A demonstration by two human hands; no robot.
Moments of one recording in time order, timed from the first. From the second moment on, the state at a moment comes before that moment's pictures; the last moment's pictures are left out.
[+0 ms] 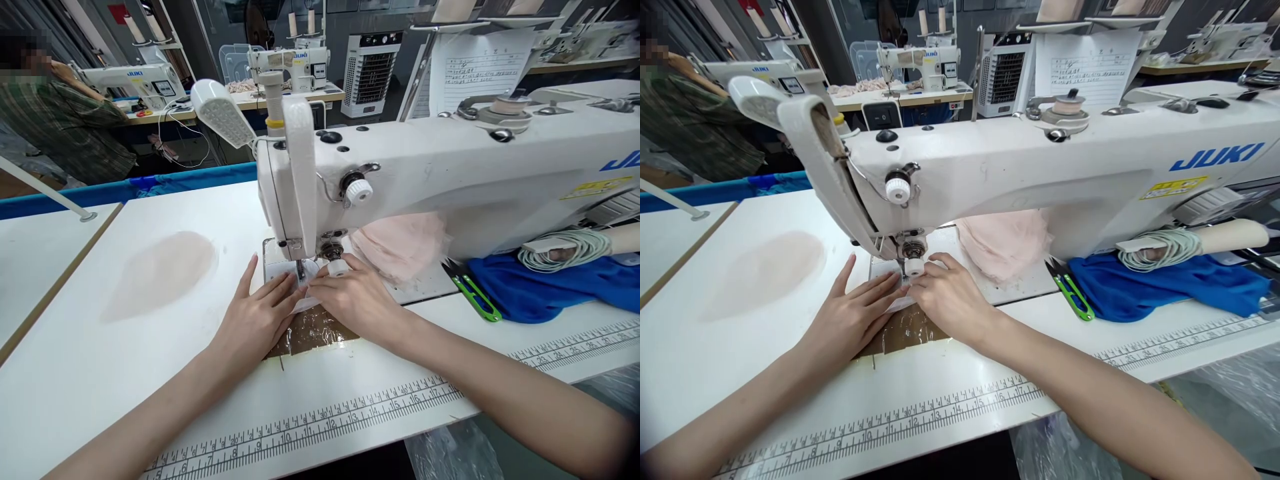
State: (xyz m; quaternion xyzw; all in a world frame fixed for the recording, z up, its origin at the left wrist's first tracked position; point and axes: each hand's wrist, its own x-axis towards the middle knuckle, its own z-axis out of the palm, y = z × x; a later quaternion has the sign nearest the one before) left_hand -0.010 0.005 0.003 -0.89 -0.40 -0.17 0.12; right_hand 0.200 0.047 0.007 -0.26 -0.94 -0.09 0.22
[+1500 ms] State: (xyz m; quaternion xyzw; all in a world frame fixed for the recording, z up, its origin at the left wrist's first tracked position) left_hand 0.003 -0.015 0.012 -0.88 -0.40 -0.16 0.20; right_hand 0.200 0.036 0.012 -0.26 -0.94 -0.07 0.22
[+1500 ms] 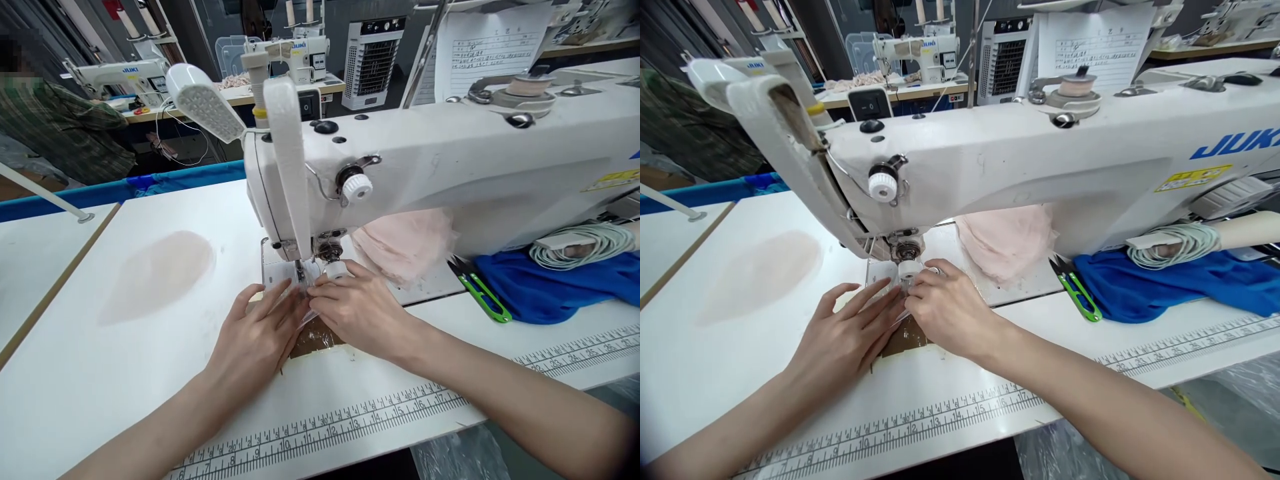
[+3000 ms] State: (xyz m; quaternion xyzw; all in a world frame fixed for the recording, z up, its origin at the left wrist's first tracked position) left_hand -0.010 0.010 0.000 -0.89 -0.36 -0.21 0.19; right_hand 0.199 0.051 0.000 -0.24 -0.93 -0.14 0.22
